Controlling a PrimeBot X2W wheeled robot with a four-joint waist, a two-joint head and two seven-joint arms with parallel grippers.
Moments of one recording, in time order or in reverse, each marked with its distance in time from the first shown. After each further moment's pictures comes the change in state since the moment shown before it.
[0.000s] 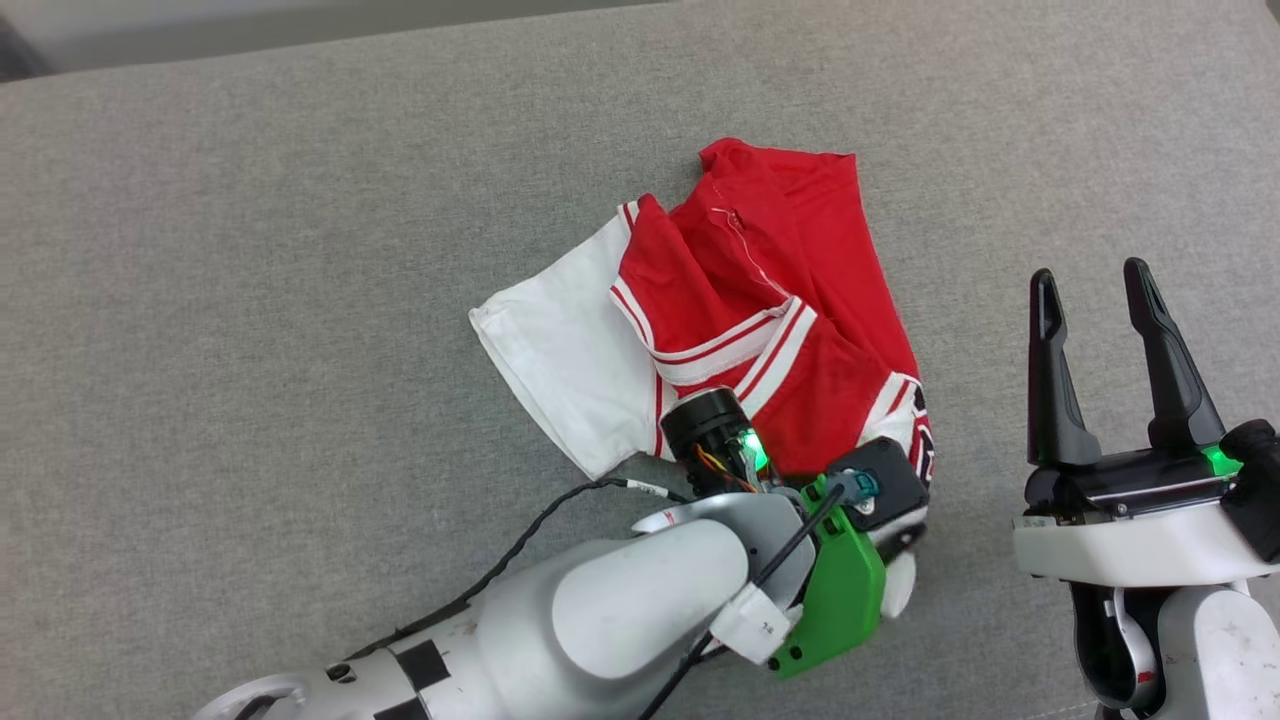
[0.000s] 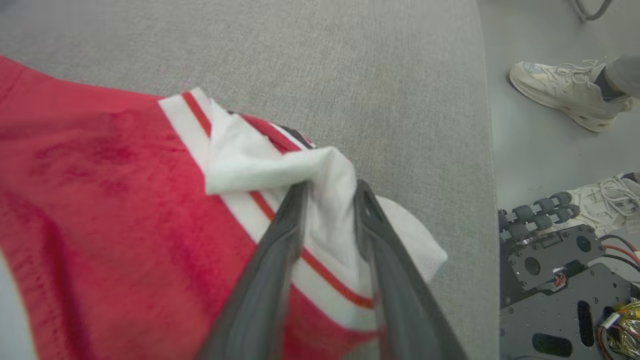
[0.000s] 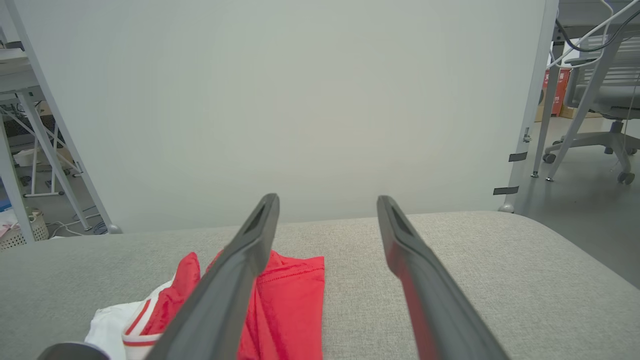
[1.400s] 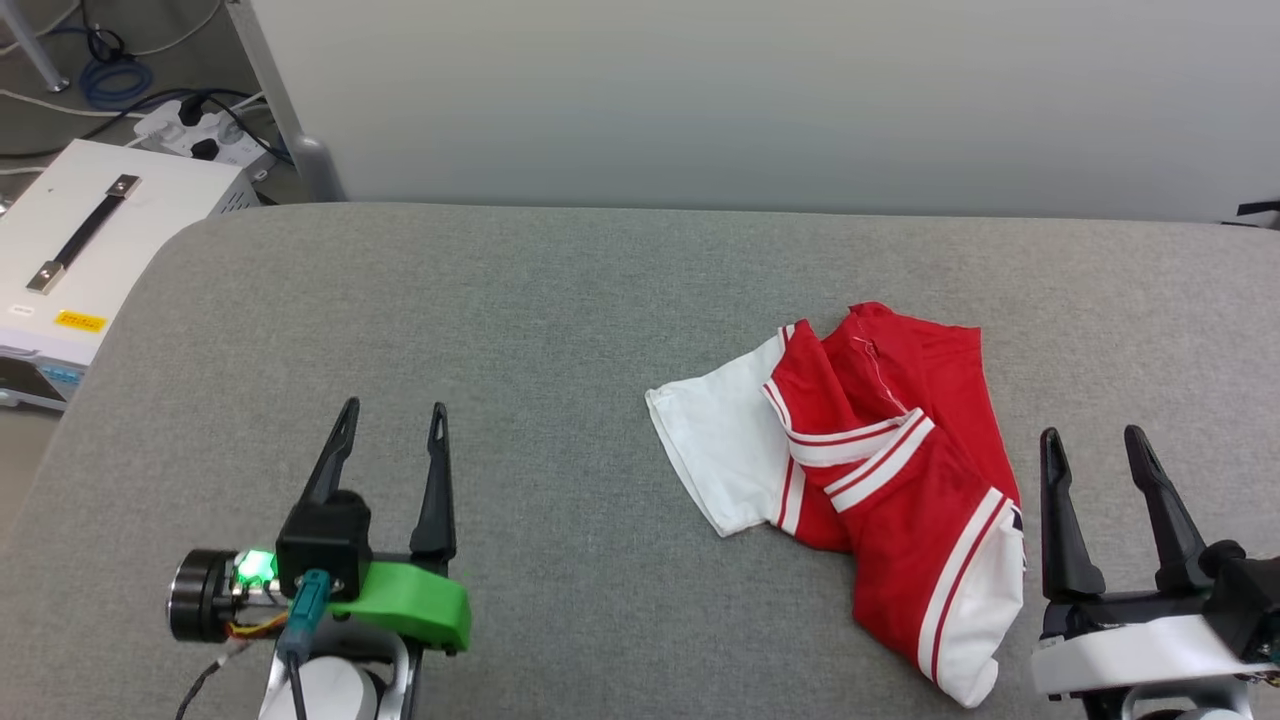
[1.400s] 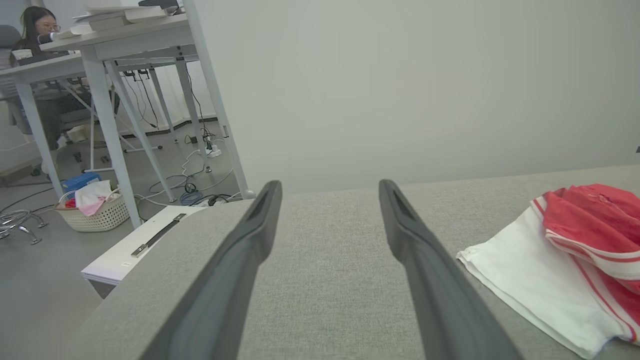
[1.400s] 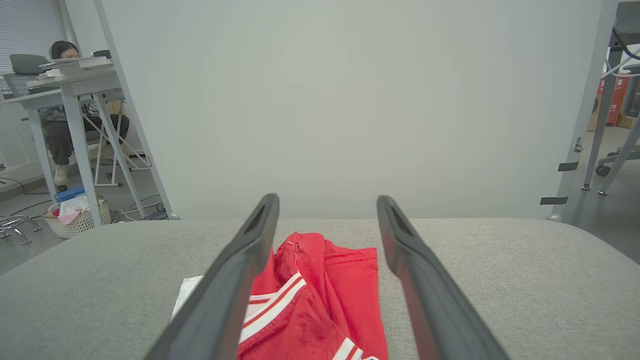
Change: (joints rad) left arm 0.694 0.252 0.885 -0.373 0.313 0.425 -0.428; right arm 0.188 0.000 -0.070 0.096 -0.029 0.000 0.000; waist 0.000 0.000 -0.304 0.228
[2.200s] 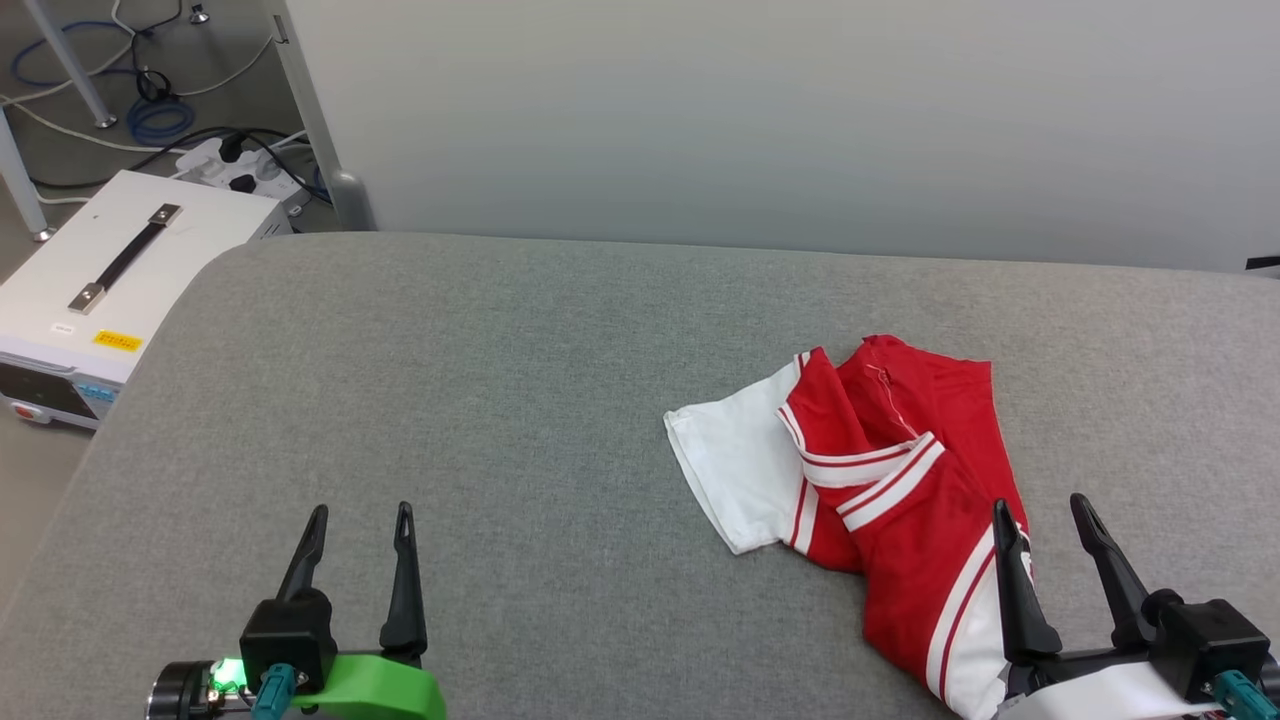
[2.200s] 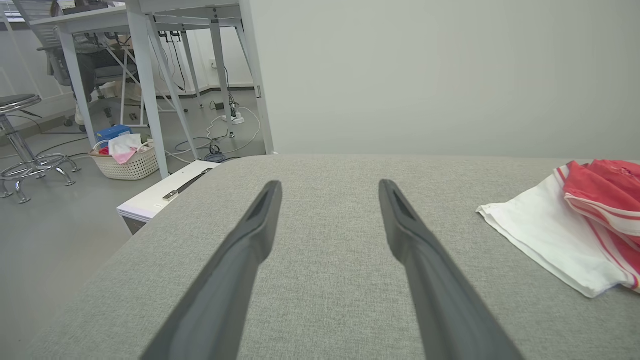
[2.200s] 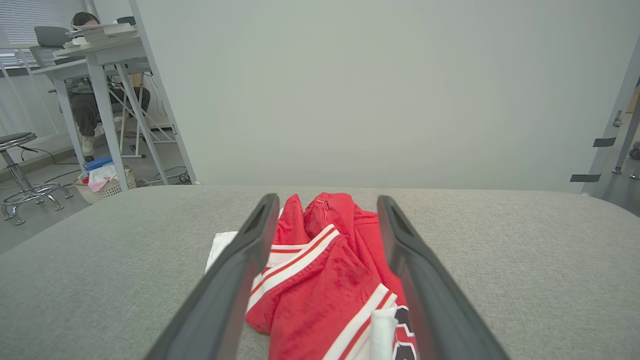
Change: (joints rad) left arm 0.229 -0.189 0.298 -0.005 0.171 -0.201 0.000; right arm 0.066 0.000 0.052 0.073 -0.009 0.000 0.000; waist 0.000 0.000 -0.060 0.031
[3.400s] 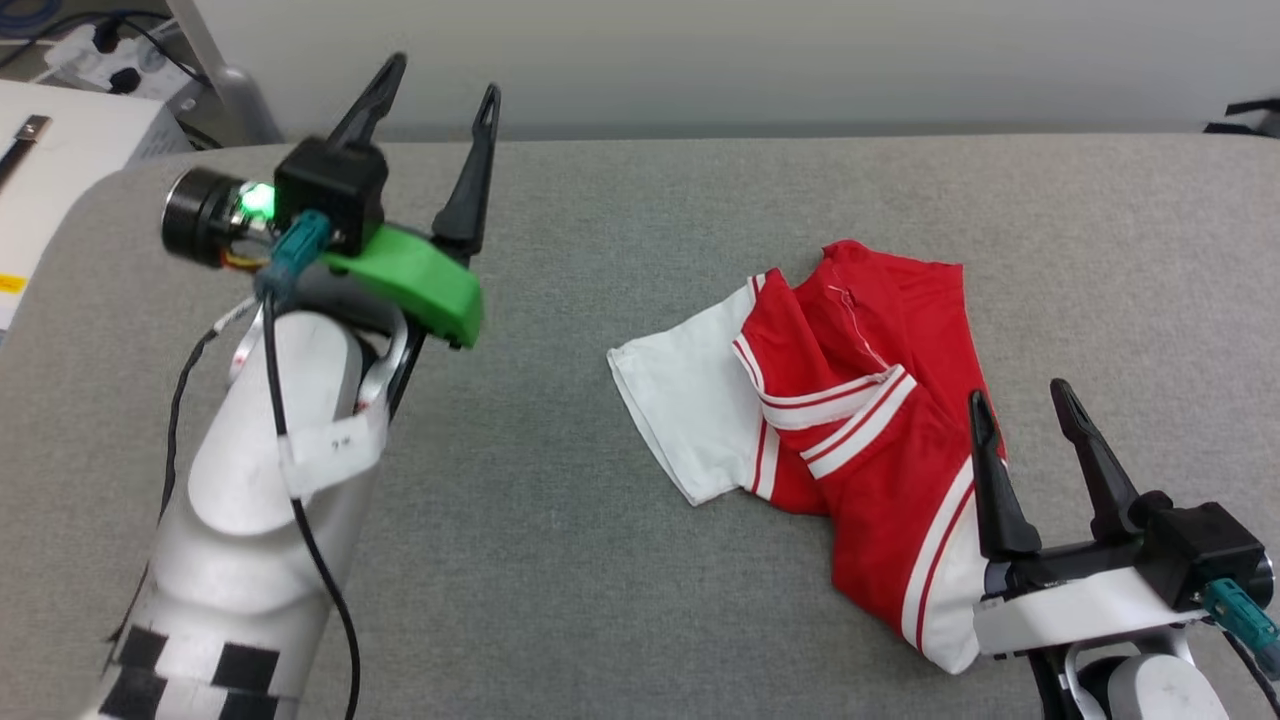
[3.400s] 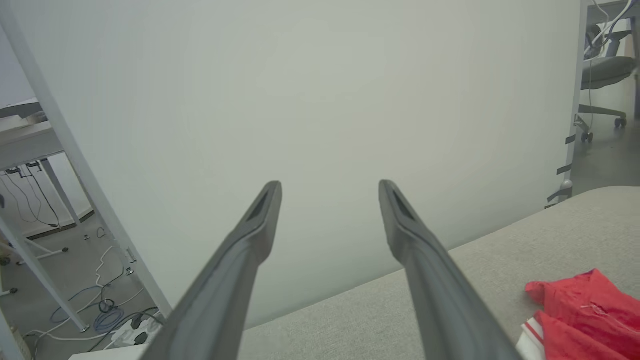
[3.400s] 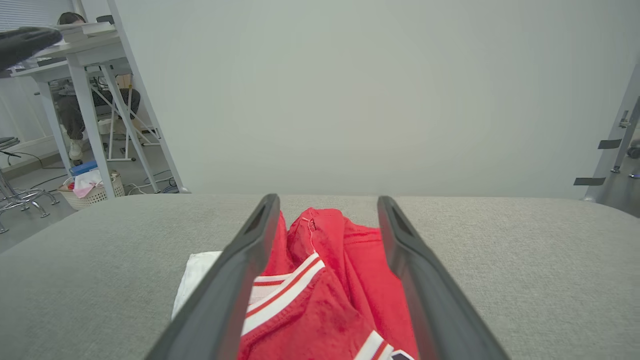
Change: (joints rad) left arm -0.764 0.063 -0.148 0.305 -0.002 -0.223 0.050; right arm -0.154 0.000 0.045 -0.020 -0.008 0.000 0.000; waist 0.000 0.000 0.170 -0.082
